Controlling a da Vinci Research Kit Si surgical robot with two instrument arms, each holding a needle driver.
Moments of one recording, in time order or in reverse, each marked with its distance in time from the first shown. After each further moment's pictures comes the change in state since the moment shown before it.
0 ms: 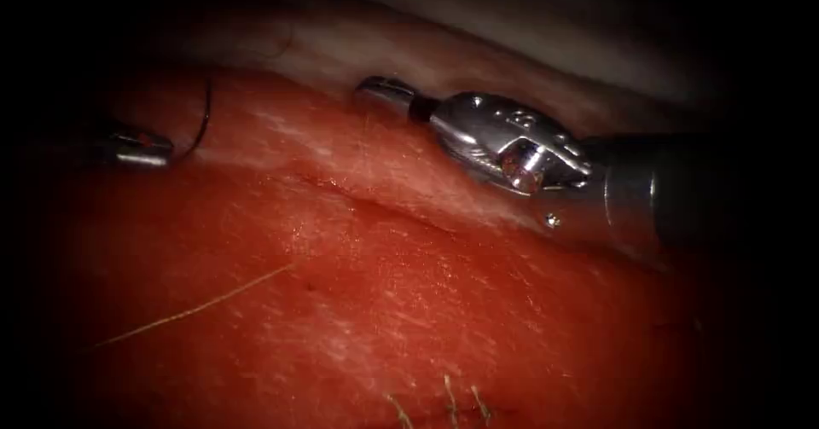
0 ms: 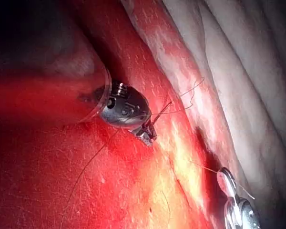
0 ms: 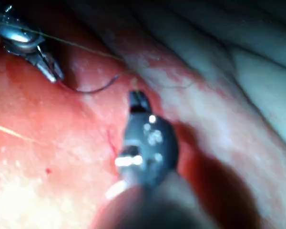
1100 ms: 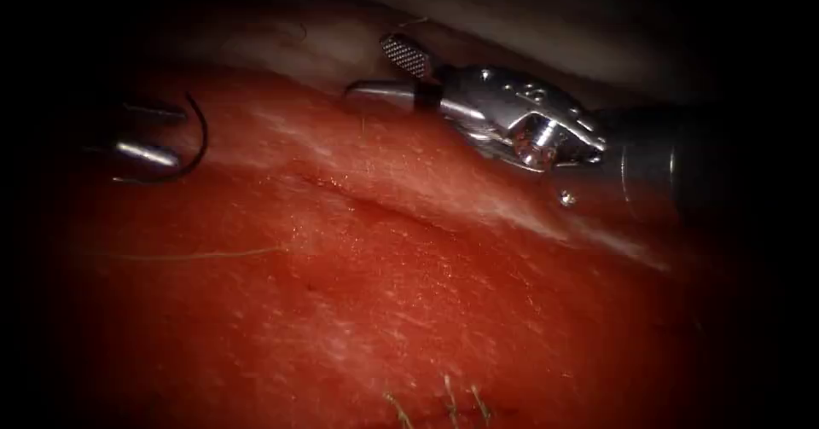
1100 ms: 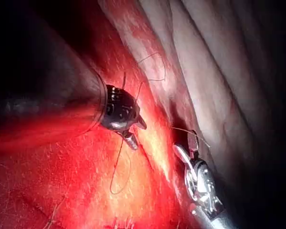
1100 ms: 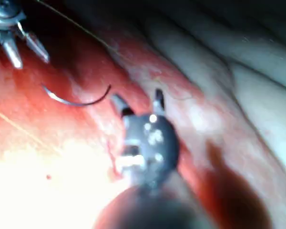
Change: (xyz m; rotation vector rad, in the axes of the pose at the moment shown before) right arm 0.002 -0.001 -0.001 -0.046 0.024 -0.078; left arm 0.012 0.006 -0.001 0.068 -0.013 -0.228
